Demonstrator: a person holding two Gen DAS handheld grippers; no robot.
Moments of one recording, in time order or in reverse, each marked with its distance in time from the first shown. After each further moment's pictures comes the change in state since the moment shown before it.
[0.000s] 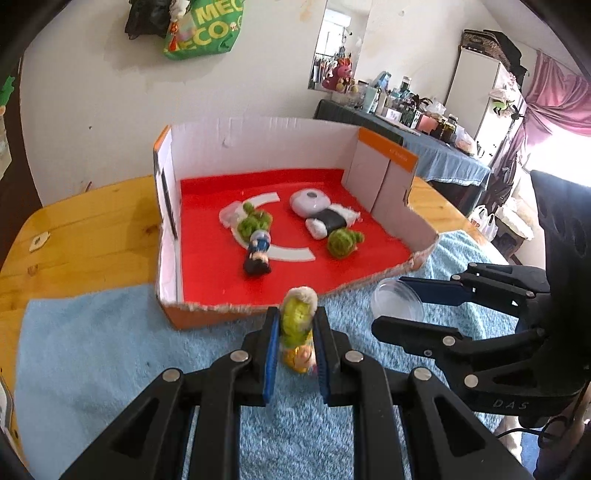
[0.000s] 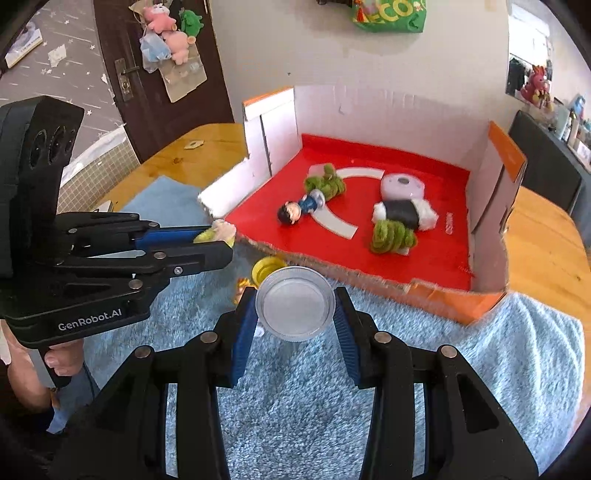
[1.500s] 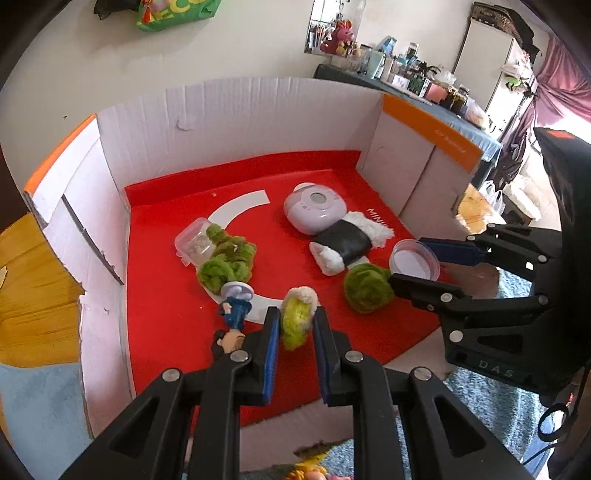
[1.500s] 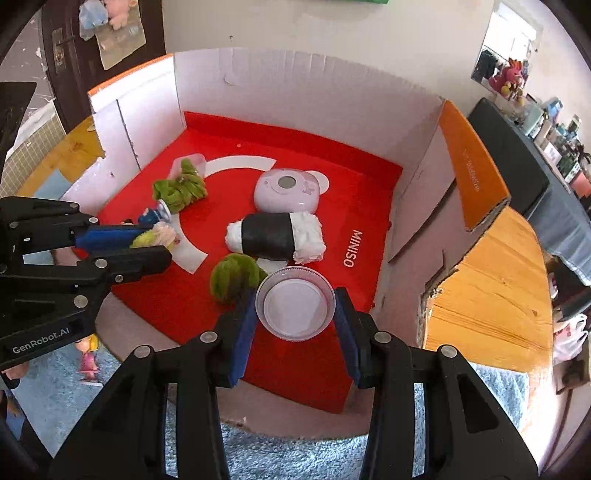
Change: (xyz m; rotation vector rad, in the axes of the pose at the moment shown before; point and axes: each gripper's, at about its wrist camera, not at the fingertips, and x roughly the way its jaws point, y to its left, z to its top) left arm 0.101 0.000 0.055 0.025 0.154 0.001; right arm 0.064 -0.086 0.040 -0.005 0.174 -0.235
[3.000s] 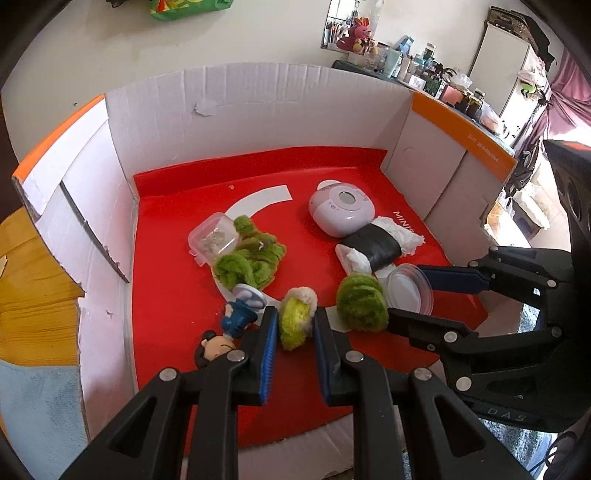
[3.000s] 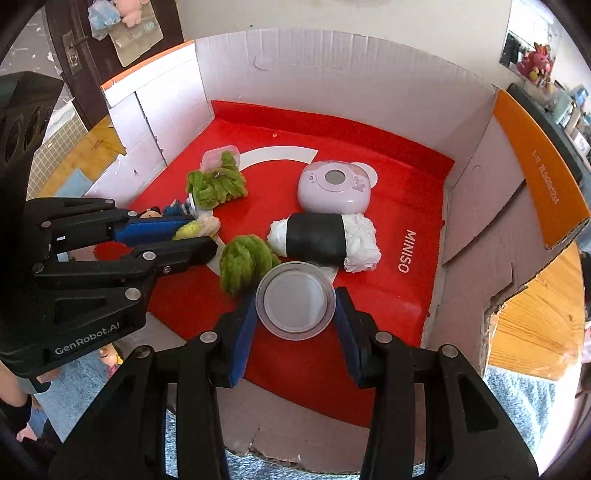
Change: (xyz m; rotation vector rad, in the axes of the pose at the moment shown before) left arm 0.018 0.013 0.008 -0.045 0.015 0.024; right arm 0.009 0.017 0.007 0.011 0.042 0.133
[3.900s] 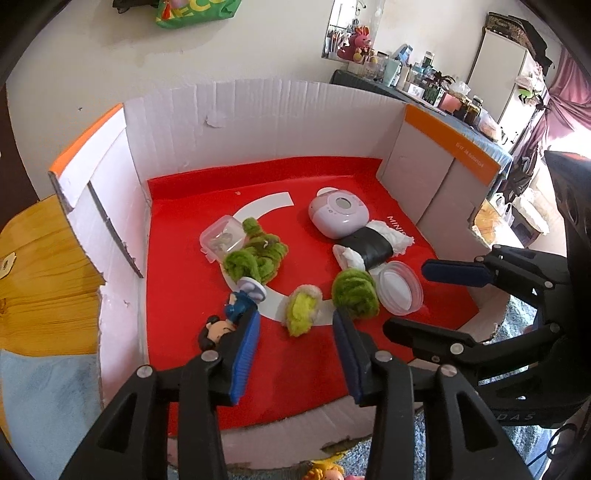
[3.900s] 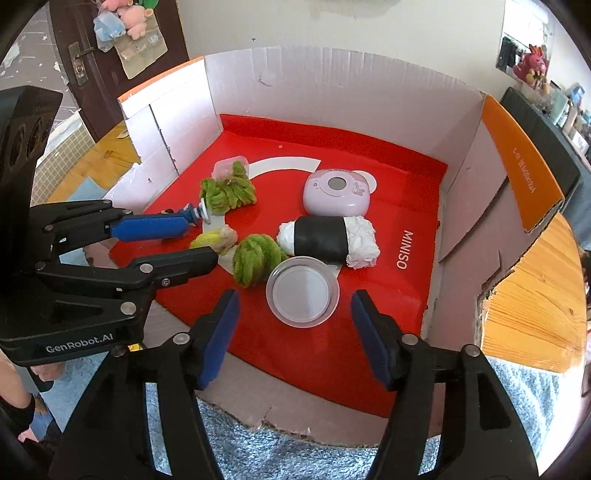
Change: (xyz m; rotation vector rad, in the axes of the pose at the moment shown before) left arm -0.020 0.003 -0.008 -0.008 -0.040 0.006; right arm -0.016 0.000 -0.006 0.004 -0.054 0.012
